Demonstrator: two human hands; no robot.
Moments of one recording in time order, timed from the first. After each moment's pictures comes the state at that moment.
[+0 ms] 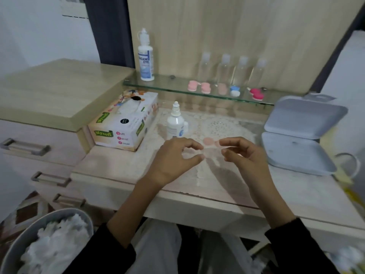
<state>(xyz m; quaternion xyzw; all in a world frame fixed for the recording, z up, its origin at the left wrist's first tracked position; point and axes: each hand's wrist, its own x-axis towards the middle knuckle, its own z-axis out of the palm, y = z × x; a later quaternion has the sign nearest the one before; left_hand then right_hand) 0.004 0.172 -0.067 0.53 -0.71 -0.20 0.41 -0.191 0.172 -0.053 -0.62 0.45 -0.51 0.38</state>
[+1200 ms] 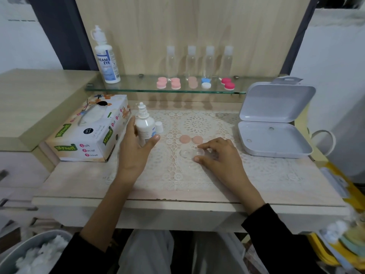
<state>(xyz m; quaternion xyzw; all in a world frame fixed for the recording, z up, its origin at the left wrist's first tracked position) 0.016 0.136 -0.078 0.57 -0.57 -0.22 0.54 -0.208 0.142 -0.091 -0.72 0.56 -0.38 0.17</state>
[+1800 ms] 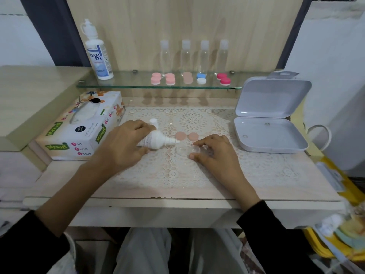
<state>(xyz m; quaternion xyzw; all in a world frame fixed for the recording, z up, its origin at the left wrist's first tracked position) 0.048 0.128 -0.054 0.48 -0.85 0.08 0.22 -0.207 0.142 -0.092 -0.72 0.55 -0.39 0.17</state>
